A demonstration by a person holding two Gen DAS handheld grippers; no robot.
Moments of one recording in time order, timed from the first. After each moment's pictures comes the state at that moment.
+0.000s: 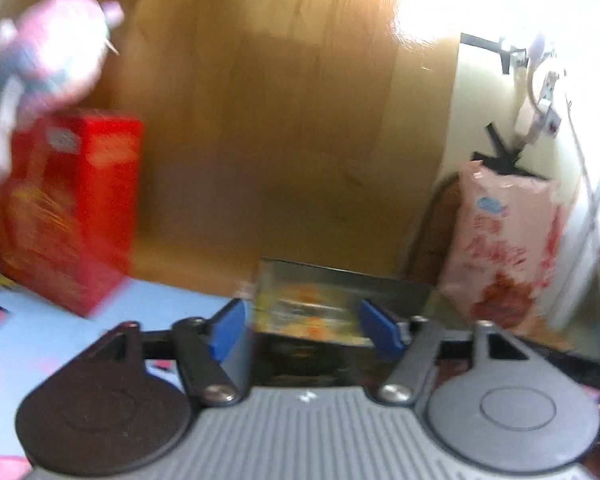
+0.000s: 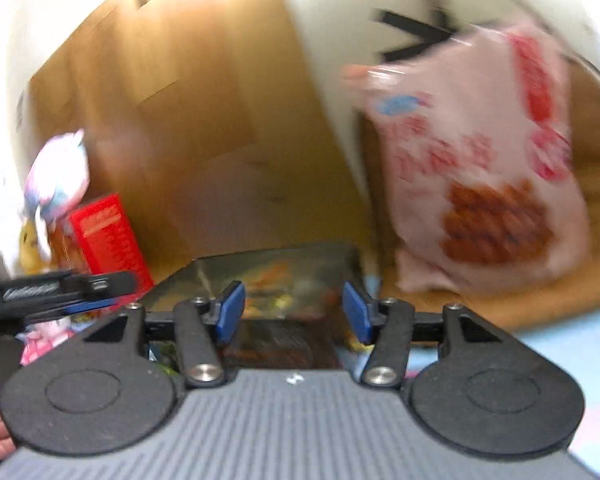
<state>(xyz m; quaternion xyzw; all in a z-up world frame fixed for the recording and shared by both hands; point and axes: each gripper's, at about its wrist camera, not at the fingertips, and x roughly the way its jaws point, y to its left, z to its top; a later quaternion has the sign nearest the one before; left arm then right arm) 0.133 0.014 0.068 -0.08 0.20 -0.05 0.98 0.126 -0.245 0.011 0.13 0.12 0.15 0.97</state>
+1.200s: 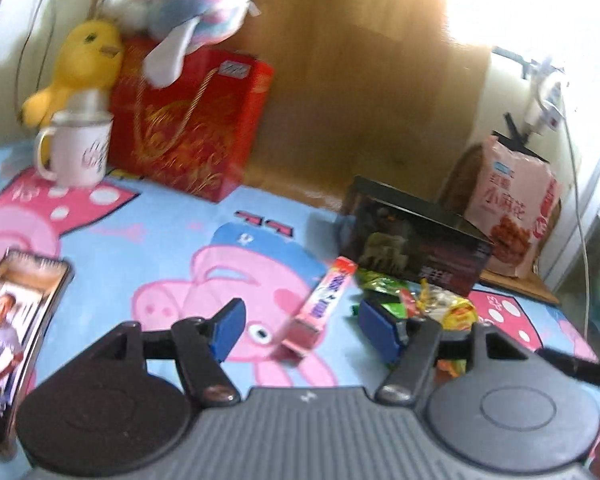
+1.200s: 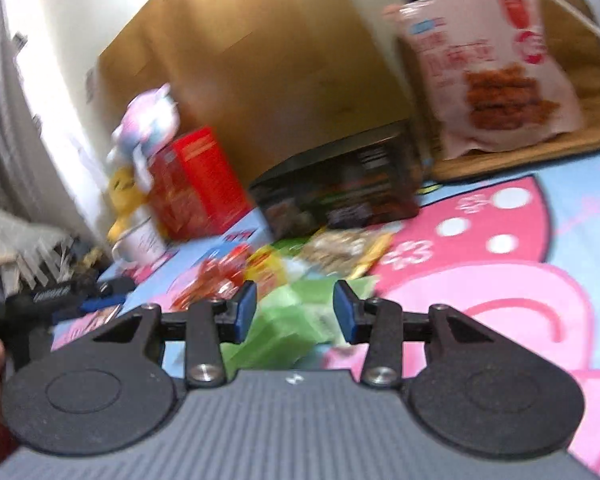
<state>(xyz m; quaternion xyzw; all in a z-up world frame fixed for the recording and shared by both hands) -0.008 0.111 0.044 -0.16 0.26 -0.04 0.95 0.009 -0.208 -0.027 0.14 0.19 0.25 0.94</state>
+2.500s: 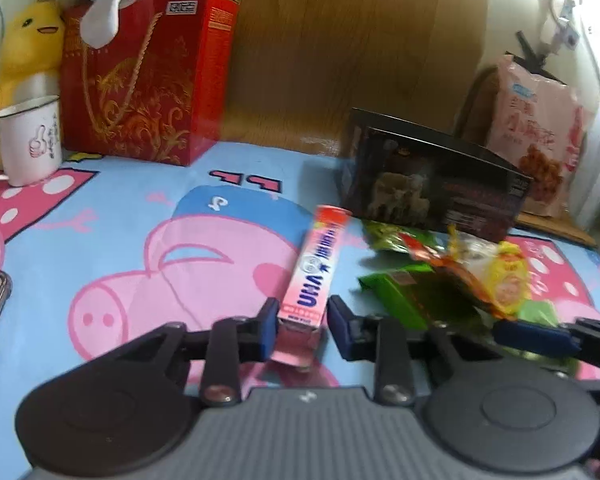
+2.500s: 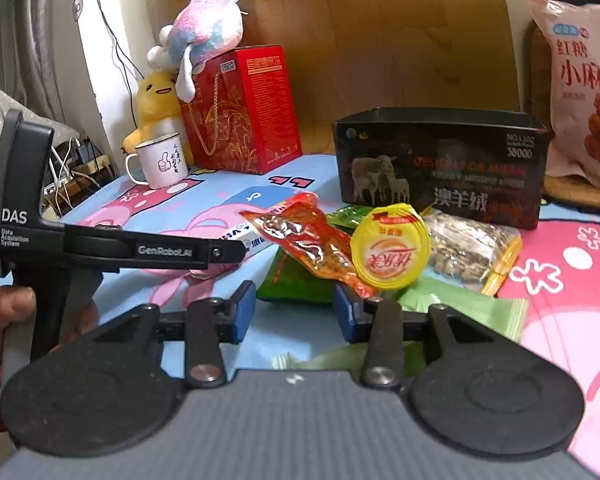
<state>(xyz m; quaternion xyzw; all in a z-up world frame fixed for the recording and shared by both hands) 0.054 0.086 0.012 -0.08 0.33 -0.07 0.94 0.049 -0.117 -0.039 0.00 0.22 0.29 0.93</state>
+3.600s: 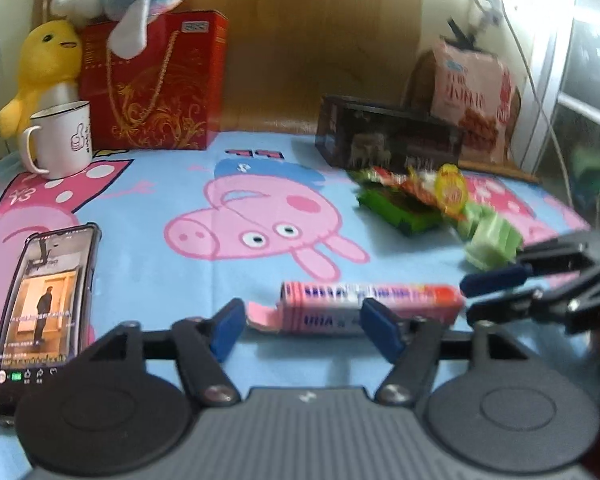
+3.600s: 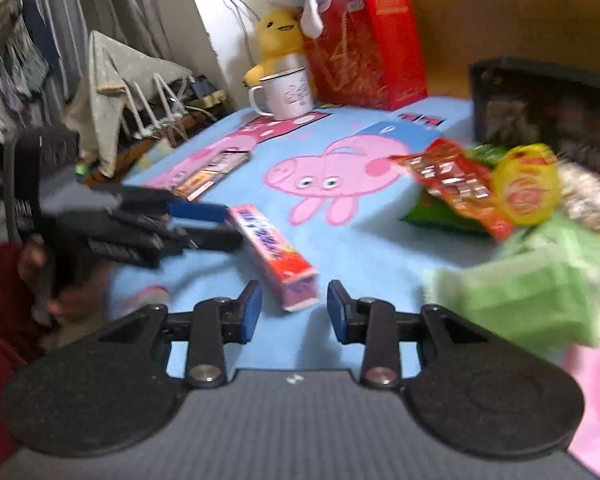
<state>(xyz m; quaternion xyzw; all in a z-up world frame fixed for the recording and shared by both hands) -0.057 0.148 0.021 -0.04 0.32 -0.13 0.94 0.007 -0.103 -0.045 -0.04 0.28 0.44 0.85</state>
